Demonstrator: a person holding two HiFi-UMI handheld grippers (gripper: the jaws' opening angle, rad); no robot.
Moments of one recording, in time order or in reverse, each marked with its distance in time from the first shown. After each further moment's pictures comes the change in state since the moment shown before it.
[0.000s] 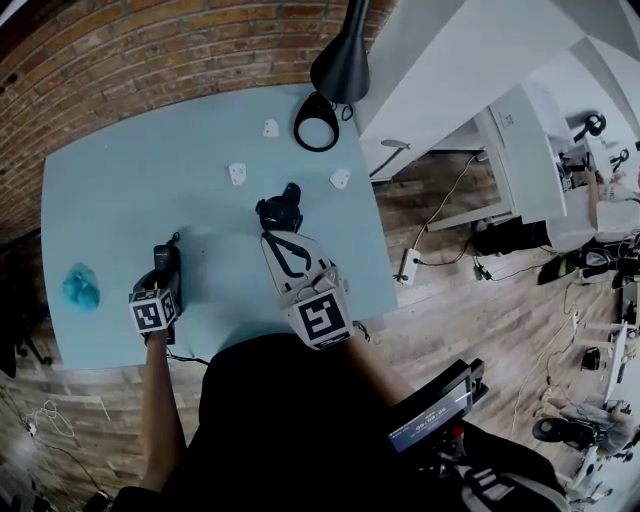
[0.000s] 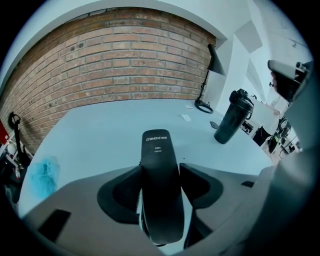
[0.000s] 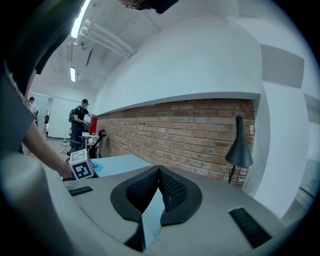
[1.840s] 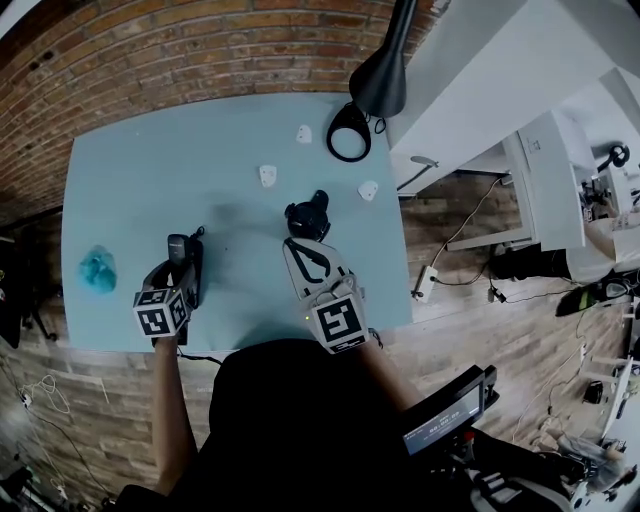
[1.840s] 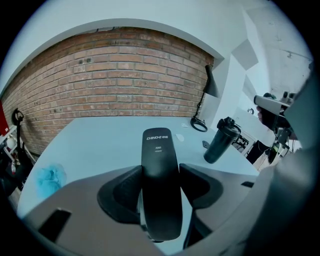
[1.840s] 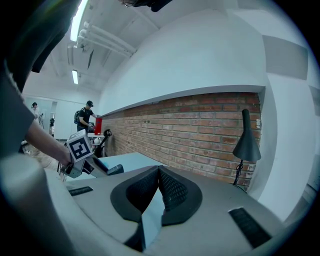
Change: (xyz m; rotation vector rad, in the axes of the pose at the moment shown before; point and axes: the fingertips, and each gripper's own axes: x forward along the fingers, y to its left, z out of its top) left arm -0.064 -0.017 0.046 -0.050 -0.136 -0.026; right arm 0.007 0.011 -0.010 -0.001 0.027 0.069
